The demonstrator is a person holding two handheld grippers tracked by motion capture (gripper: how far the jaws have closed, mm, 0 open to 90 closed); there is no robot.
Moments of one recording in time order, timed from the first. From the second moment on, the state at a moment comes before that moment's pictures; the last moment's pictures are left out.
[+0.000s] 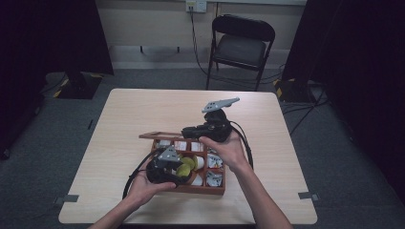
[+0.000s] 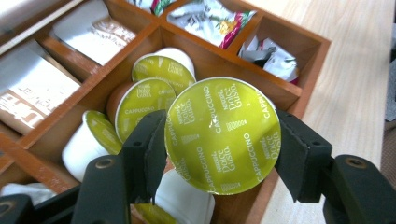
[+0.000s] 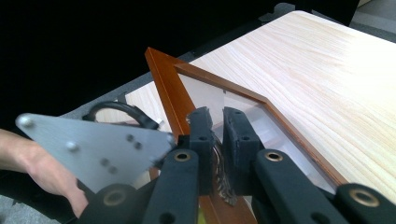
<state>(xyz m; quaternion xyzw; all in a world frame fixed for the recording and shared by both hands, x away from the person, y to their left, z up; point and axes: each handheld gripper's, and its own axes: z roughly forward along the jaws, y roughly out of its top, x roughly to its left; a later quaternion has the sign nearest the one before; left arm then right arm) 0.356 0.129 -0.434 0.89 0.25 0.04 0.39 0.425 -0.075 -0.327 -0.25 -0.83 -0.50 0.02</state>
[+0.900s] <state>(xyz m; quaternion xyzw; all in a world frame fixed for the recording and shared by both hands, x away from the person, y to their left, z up) 0.340 0.198 -0.410 0.87 0.27 0.07 0.41 0.424 -0.075 -0.327 -0.25 -0.83 -0.50 0.02</state>
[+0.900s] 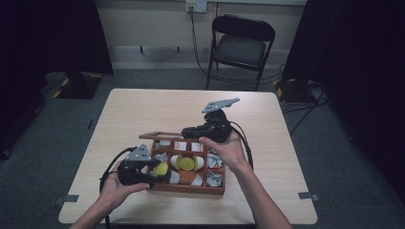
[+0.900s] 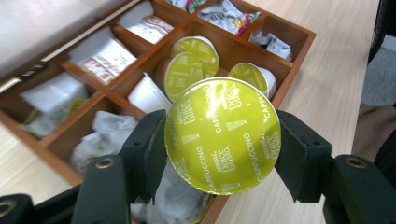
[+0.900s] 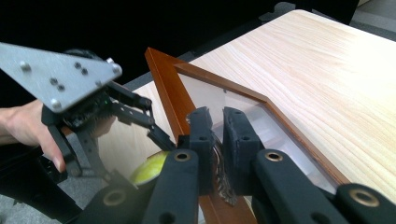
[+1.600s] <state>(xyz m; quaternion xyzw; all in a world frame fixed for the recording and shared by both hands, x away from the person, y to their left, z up) 0.353 0.257 -0.414 0.83 0.34 0.10 0.43 0.423 -0.075 -0.327 -0.25 -0.83 -0.50 0.02</state>
